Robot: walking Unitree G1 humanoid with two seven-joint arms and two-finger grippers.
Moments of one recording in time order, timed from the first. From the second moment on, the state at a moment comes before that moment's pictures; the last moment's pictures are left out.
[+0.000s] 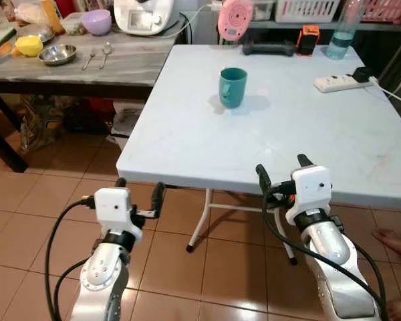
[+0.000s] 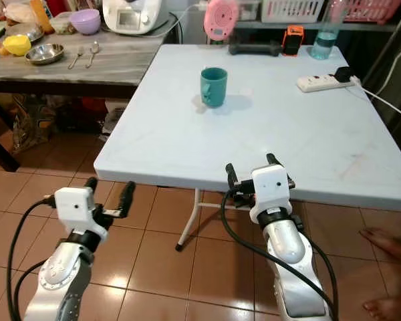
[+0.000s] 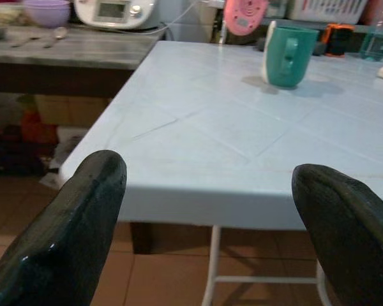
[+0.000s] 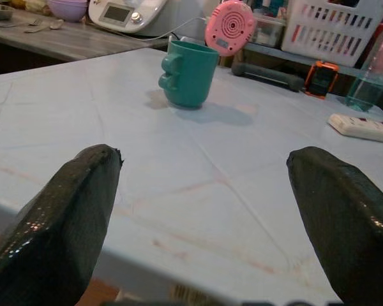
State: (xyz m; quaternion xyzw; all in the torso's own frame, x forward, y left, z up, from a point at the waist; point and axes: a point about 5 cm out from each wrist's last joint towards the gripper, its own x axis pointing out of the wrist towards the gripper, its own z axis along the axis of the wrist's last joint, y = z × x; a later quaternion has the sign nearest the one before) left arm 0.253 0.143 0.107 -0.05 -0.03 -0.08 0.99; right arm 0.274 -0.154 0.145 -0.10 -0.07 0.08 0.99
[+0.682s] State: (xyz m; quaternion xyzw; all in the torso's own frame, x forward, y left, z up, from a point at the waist) left arm 0.252 0.135 0.111 -0.04 -0.04 -0.11 0.99; right arm 0.278 -0.155 0.146 -0.11 -0.08 0.08 0.99
